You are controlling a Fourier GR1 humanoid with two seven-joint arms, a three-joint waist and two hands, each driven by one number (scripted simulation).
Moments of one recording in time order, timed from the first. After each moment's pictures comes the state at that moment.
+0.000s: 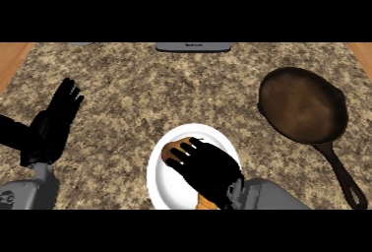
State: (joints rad) left arm -0.15 0.23 0.07 -1.59 0.17 0.08 0.23; right arm -0.49 -0.19 0.75 -1.69 0.85 0.81 0.29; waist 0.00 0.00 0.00
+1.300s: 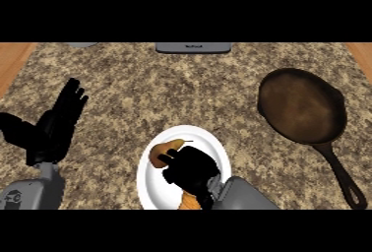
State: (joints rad) left arm -0.16 0.18 0.09 -1.59 0.12 0.06 0.24; right arm -0.44 -0.04 0.73 -1.41 1.10 0.60 -0.01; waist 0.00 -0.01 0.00
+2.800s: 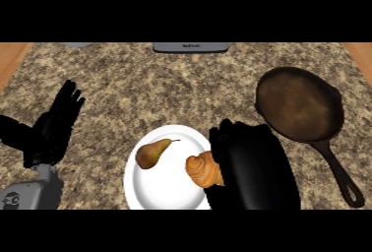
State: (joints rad) left arm -0.15 0.17 0.11 -1.59 0.11 0.05 0.23; right arm -0.37 -0.01 0.58 -2.06 1.37 0.54 0.64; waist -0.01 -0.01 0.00
